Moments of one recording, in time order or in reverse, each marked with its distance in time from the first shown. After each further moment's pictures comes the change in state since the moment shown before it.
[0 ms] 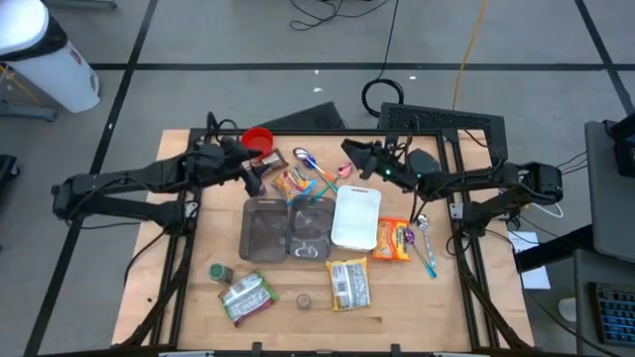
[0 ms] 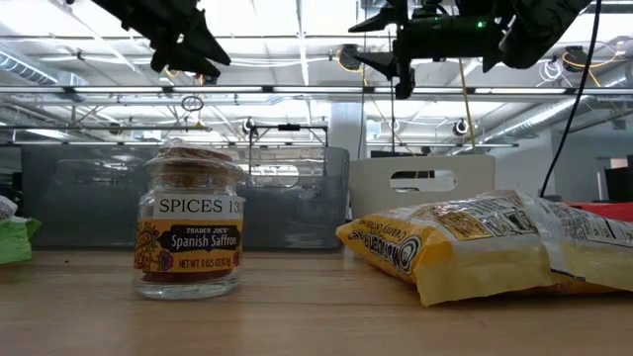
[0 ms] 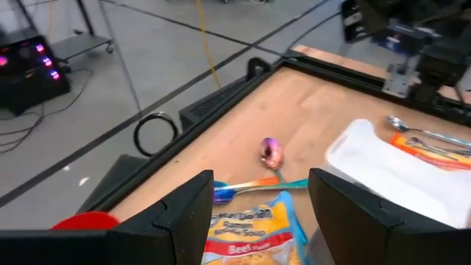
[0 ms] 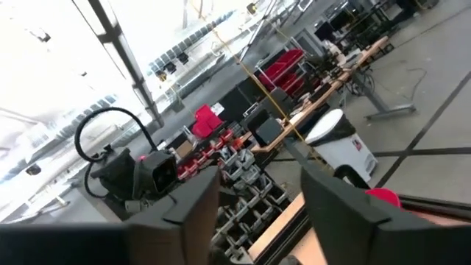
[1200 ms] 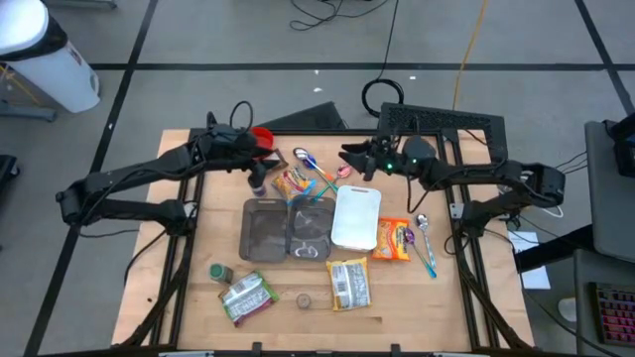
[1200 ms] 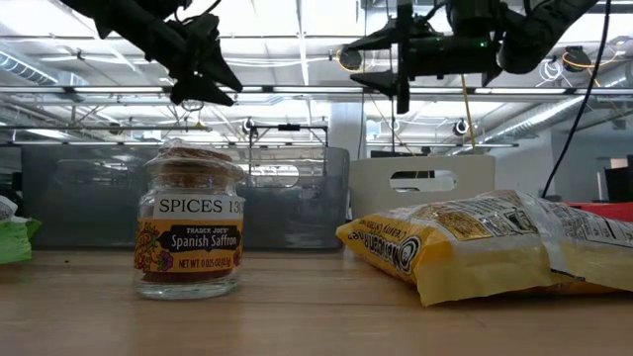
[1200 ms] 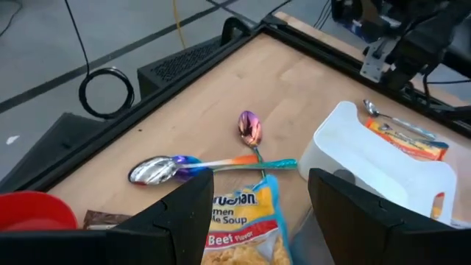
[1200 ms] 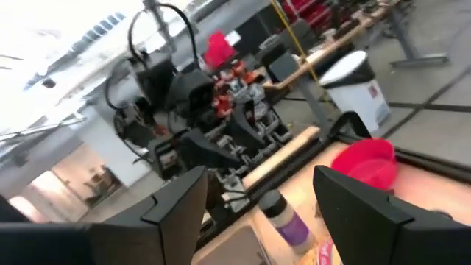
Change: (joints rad) left arm 0.252 0.121 0.000 0.039 0.411 -0.029; right arm -0.166 -0.030 0.000 -0.201 -0.410 -0.058
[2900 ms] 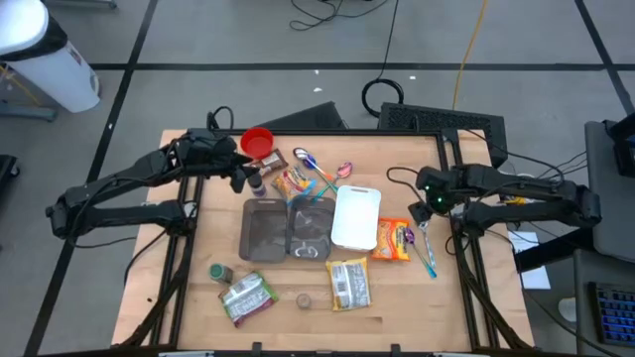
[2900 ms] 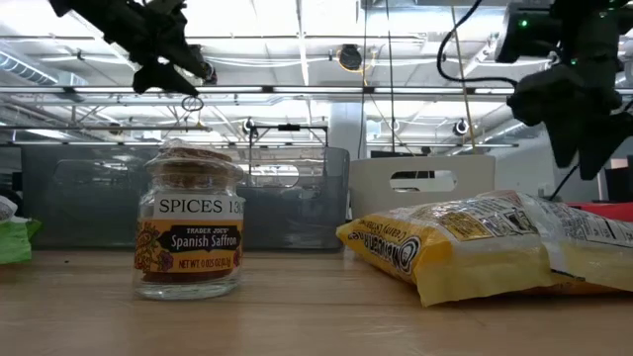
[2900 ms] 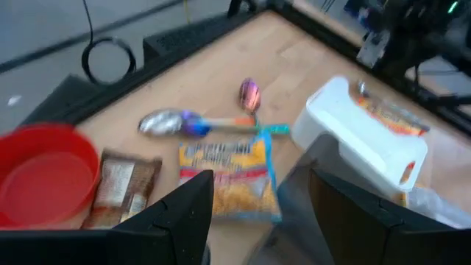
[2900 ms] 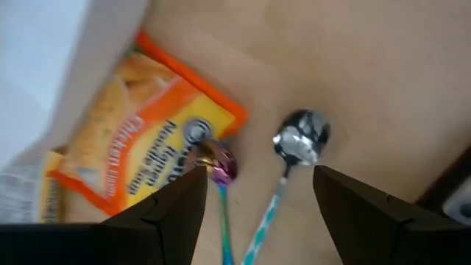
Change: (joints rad) left arm -0.001 -0.191 0.000 -0.248 0.001 -0.072; right arm 0.118 -0.455 0.000 -1.885 0.031 0.224
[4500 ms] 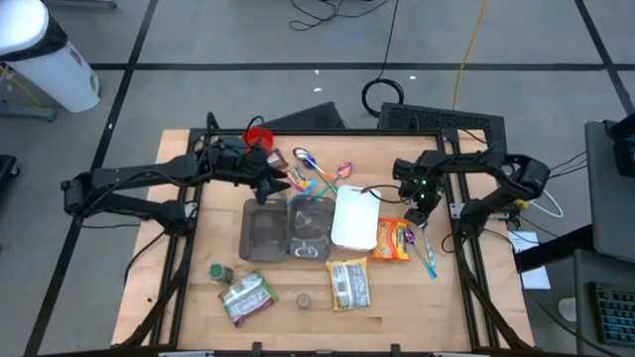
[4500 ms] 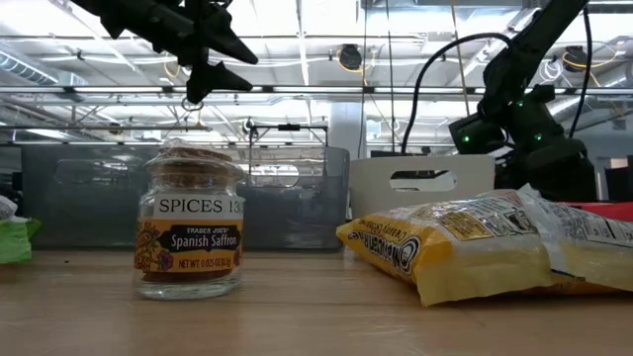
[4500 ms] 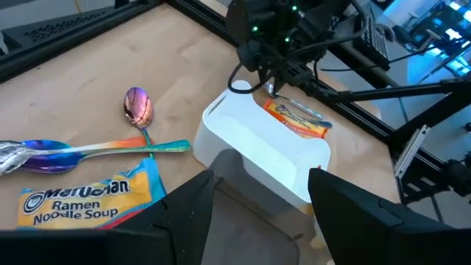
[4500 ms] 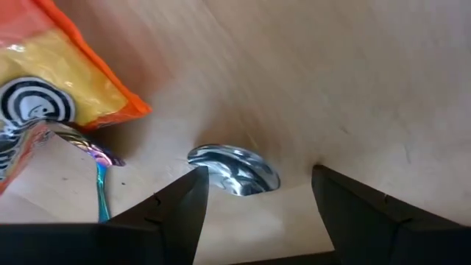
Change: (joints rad) left arm -0.158 0.258 0.000 0.350 0.162 -0.106; right arm -0.311 0.629 0.002 0.038 -0.095 -0.831
